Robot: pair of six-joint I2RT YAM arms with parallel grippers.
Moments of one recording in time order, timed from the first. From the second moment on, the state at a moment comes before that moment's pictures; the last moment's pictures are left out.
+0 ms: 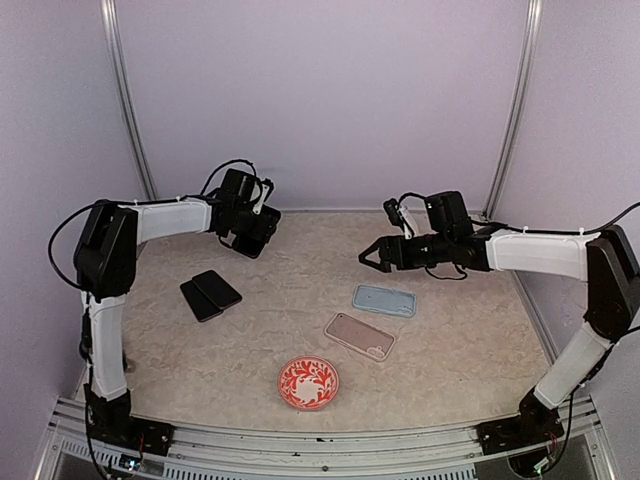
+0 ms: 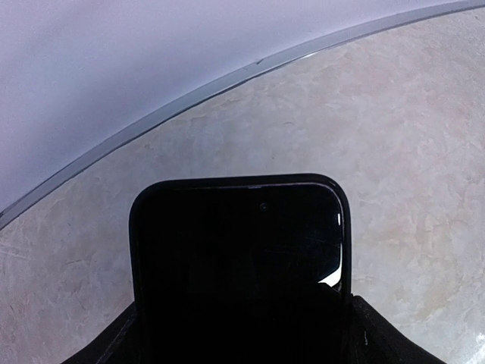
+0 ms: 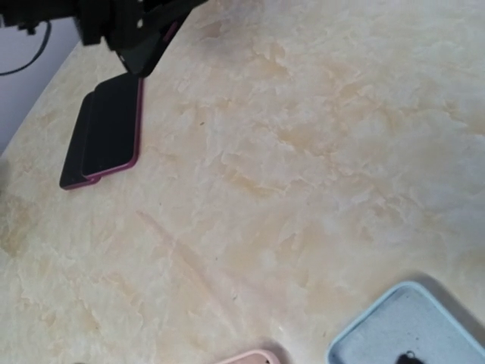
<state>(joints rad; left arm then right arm) -0.47 2.10 1.63 -0.22 -0.16 0.11 0.53 1.62 1.06 -0.03 -0.45 0.31</state>
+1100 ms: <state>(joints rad) -0.22 2.31 1.76 -0.24 -0.05 -0.05 0.53 1.53 1.00 -0.02 -0.42 0.29</state>
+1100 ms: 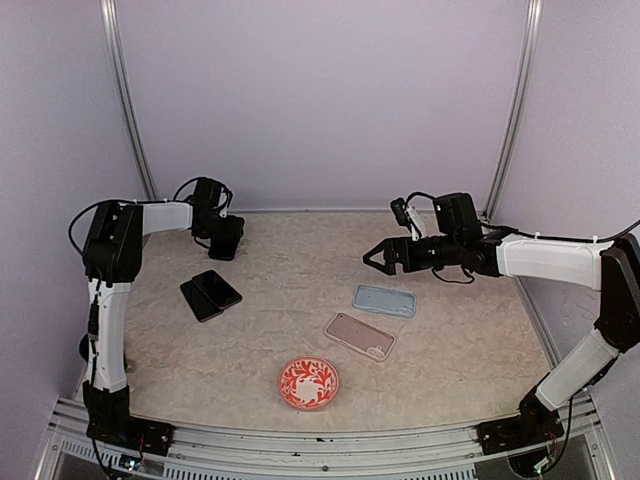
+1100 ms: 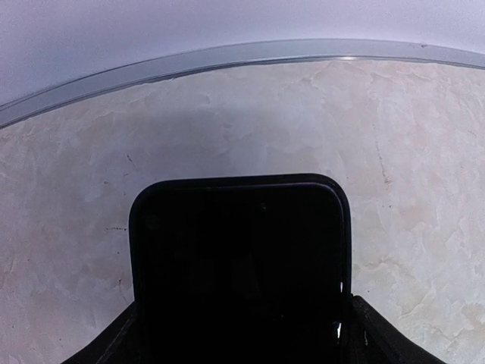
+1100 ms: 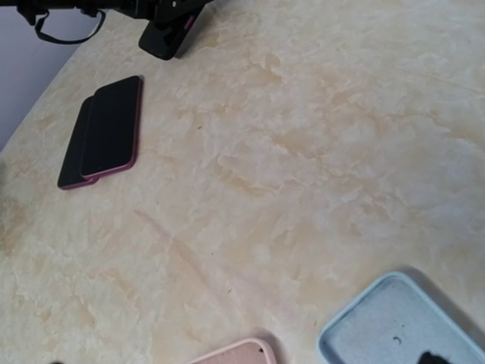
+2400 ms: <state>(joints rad) -0.20 2.41 1.89 -0.38 -0.07 -0.14 0.53 1.54 1.00 -0.02 -0.43 0.29</state>
